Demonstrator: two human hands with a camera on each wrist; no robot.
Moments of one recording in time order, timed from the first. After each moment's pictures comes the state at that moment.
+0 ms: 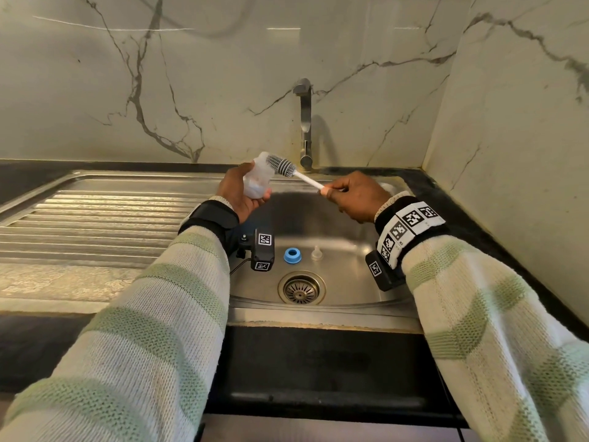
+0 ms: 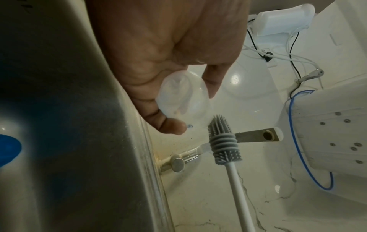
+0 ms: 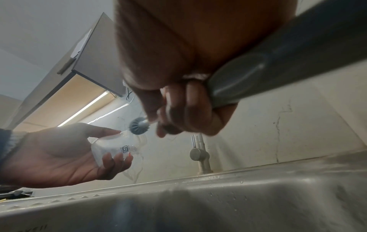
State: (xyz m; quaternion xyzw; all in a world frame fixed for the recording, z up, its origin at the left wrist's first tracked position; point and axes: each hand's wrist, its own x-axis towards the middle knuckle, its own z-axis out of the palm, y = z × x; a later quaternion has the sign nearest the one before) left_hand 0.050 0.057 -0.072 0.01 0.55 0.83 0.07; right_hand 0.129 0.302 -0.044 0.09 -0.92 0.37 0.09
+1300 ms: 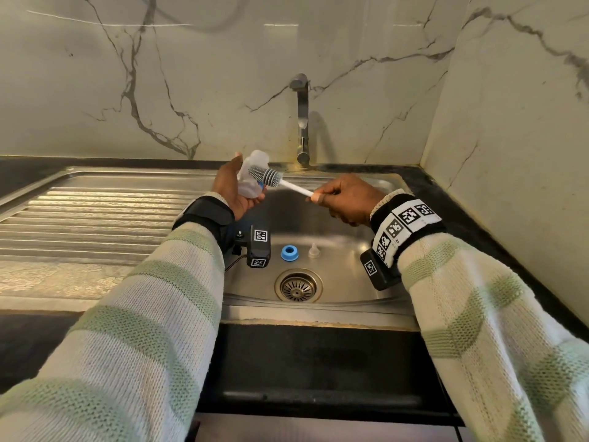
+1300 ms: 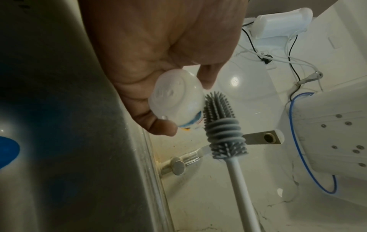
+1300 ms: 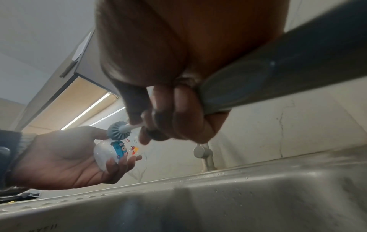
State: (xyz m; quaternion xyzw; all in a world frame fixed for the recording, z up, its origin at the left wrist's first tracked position) left_hand 0.047 0.058 -0.072 -0.01 0.53 0.84 0.09; right_hand 0.127 0.299 -0.046 0.10 -0.91 0.40 0.04
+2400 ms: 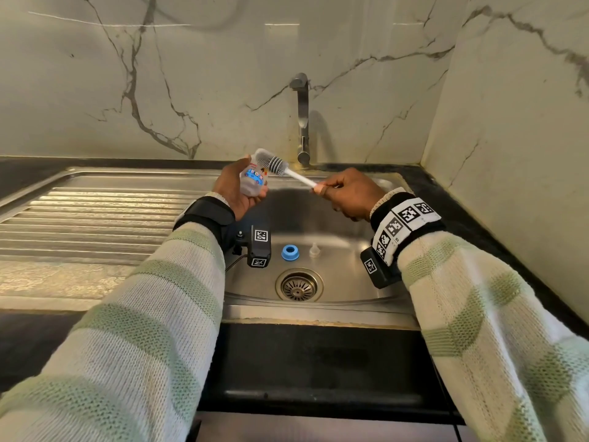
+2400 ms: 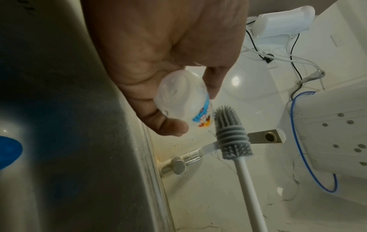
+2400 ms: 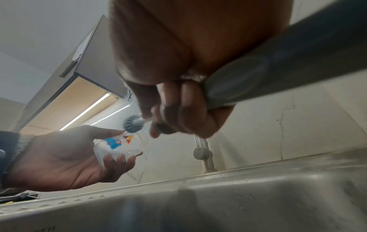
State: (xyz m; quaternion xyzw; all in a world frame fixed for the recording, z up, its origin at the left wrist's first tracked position) left_hand 0.048 0.058 -0.074 -0.01 0.54 0.84 0.09; right_hand 0.129 0.299 -0.047 0.10 -0.91 0.40 0.05
